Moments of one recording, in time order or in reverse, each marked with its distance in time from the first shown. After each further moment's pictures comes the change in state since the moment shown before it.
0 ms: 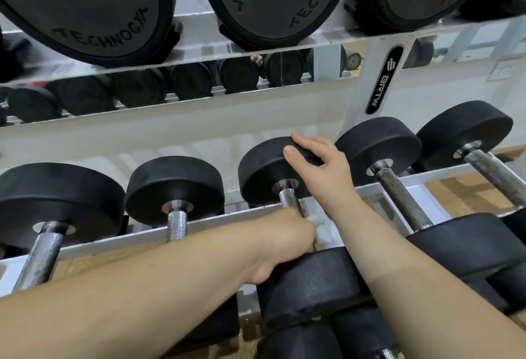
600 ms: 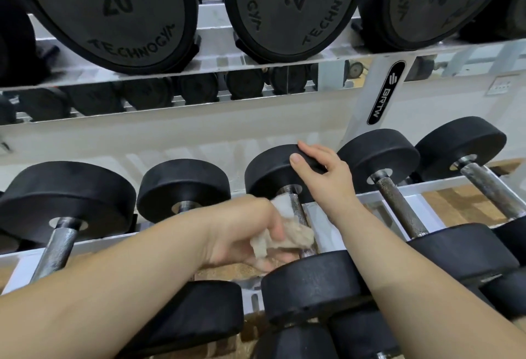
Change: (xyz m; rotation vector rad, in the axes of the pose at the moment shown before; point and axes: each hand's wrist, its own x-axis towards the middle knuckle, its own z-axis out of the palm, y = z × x) left_hand -0.026 -0.004 -0.066 -0.214 -0.142 -0.150; right_hand -0.008 -0.014 -0.004 -0.012 -0.036 0.058
